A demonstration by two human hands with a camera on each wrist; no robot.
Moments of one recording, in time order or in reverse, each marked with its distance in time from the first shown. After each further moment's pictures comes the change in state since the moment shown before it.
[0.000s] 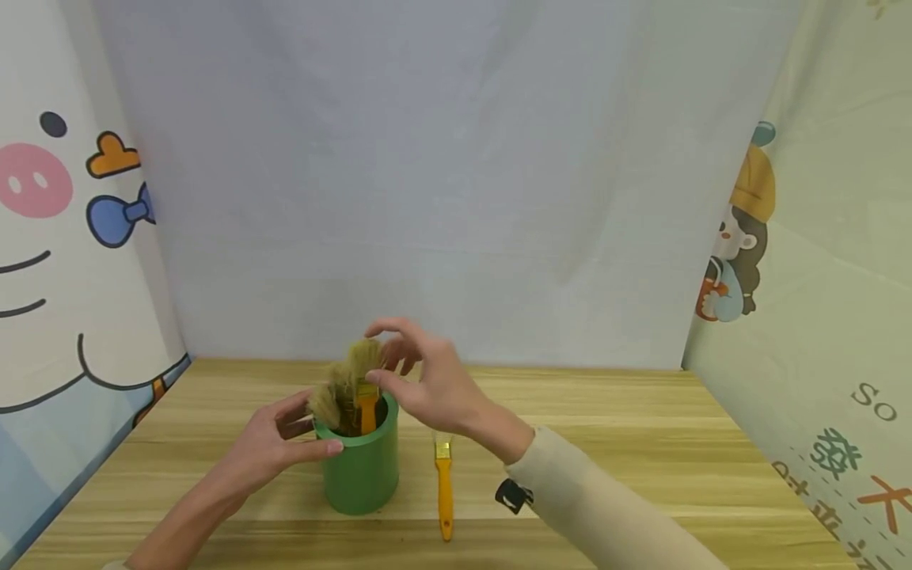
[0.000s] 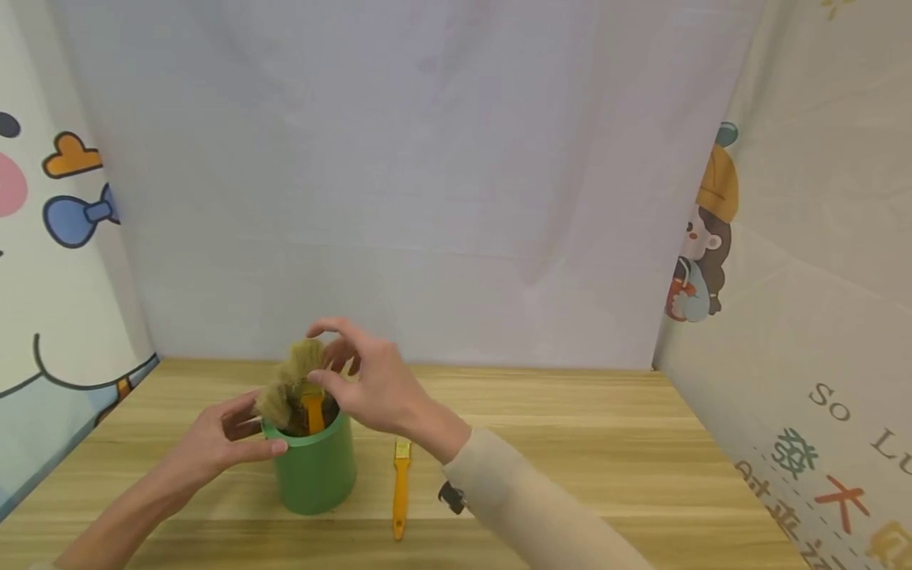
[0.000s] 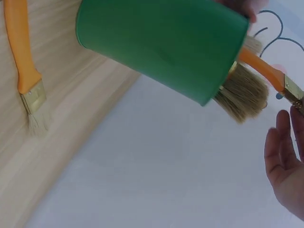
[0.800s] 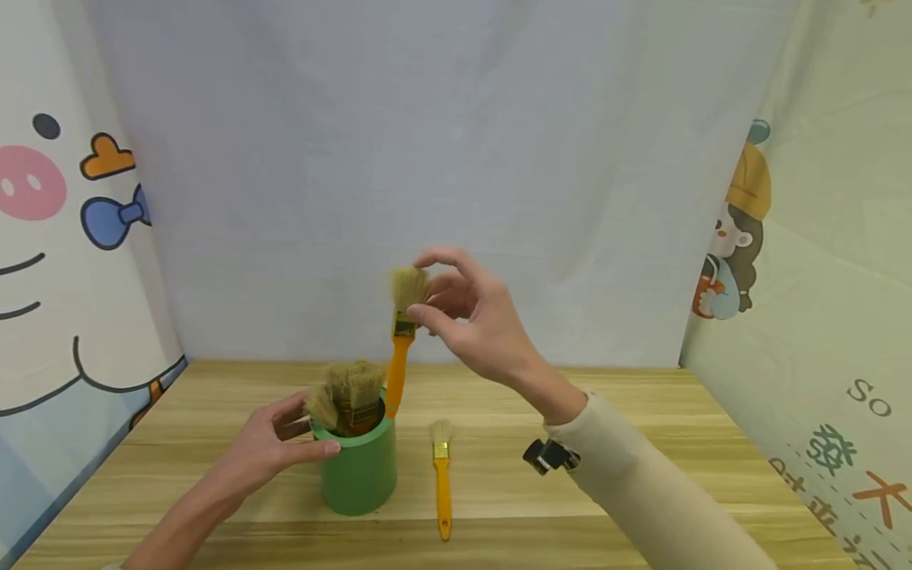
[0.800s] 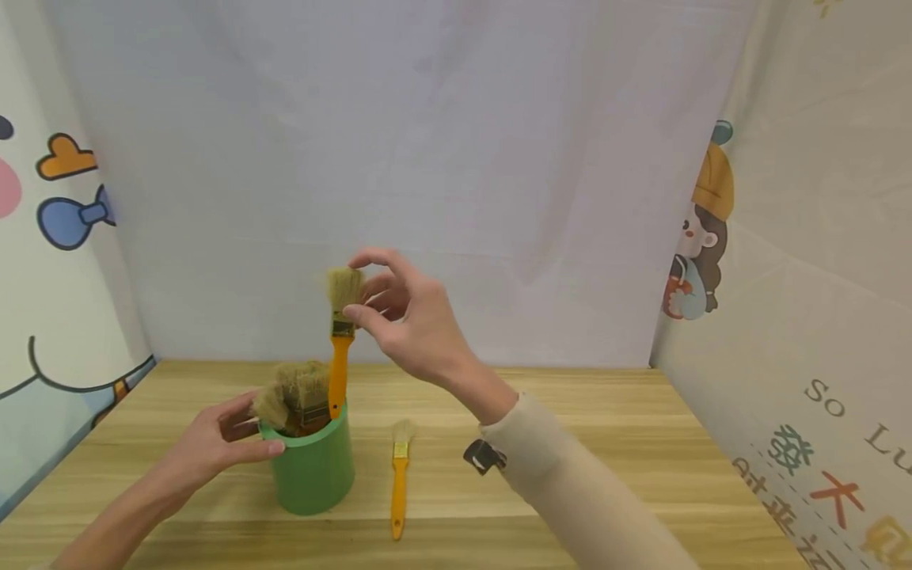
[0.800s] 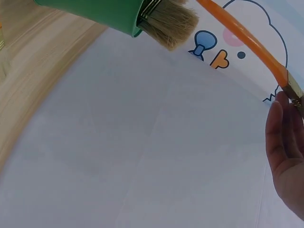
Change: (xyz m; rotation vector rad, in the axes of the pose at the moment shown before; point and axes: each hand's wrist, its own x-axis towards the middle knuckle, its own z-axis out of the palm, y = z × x) left_hand 0.000 0.000 -0.002 0.037 0.007 -0.030; right_hand 0.021 -0.027 -0.068 0.186 0.130 0.010
